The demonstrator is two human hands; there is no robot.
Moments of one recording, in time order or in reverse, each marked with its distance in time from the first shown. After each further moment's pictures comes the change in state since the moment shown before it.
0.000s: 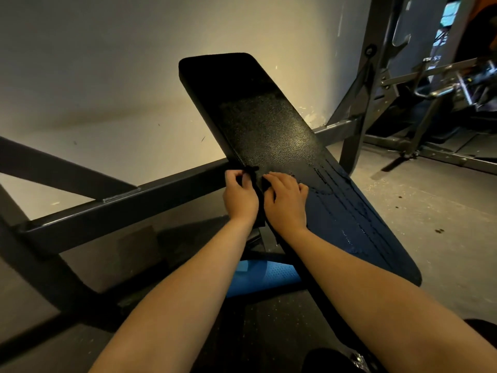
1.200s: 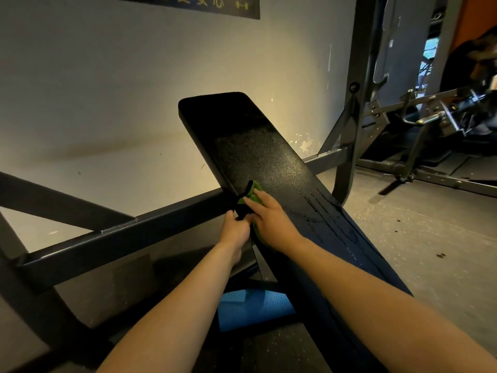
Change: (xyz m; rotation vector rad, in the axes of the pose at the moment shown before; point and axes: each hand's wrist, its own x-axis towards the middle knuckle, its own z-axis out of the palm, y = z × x) left_hand -0.001 0.008 -0.008 -0.152 -0.358 -0.365; right_hand 0.035 0.006 -0.012 0.162 -0.361 -0.195
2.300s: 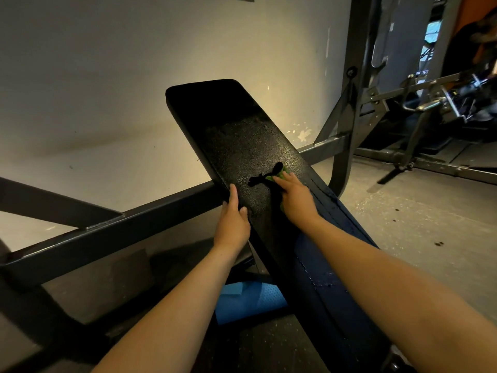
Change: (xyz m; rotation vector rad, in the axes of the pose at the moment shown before) left_hand 0.007 -0.010 0.010 0.557 0.041 0.330; right_hand 0.014 0.066 -0.038 0.012 0.135 0.267
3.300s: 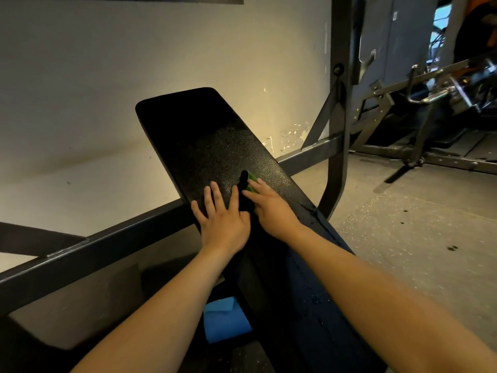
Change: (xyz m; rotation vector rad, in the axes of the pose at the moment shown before) left_hand 0.035 0.053 0.053 0.898 0.080 0.084; right_hand 0.025 0.037 -0.010 0.030 -0.159 -0.309
